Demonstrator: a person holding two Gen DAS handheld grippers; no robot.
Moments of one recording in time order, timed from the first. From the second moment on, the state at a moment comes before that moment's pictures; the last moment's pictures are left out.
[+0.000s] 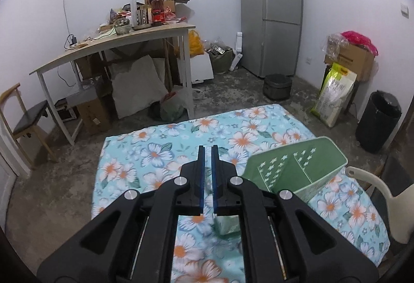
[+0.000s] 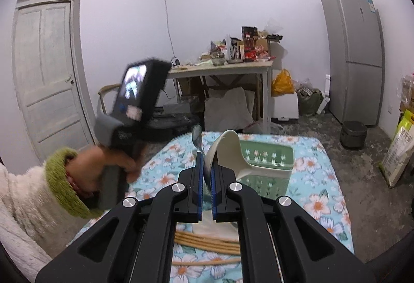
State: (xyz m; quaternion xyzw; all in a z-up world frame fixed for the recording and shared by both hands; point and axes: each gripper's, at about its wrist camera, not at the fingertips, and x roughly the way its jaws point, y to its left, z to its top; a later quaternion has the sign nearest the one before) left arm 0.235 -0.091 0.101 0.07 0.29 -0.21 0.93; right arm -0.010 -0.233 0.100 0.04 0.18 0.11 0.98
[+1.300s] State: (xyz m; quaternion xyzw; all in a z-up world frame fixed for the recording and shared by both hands) left arm 0.166 0.004 0.018 -0.07 0.36 -0.17 0.91; right arm 0.120 -0.343 0.096 0.31 0.26 0.17 0.90
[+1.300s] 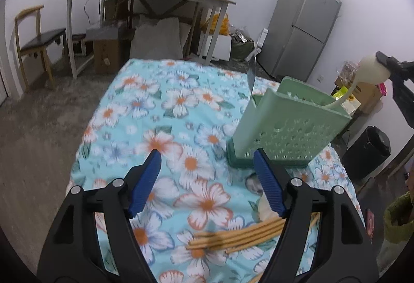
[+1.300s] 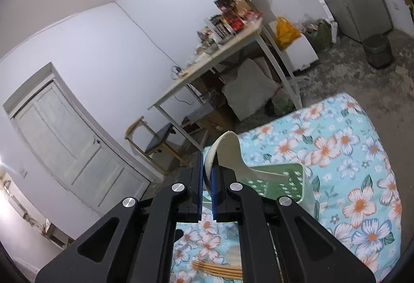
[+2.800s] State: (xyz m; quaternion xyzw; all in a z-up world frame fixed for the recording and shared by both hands) left arm 0.158 -0.043 -0.002 -0.04 0.38 -0.28 0.88; right arm 0.054 -0.287 -0.008 0.14 0.40 0.03 0.91
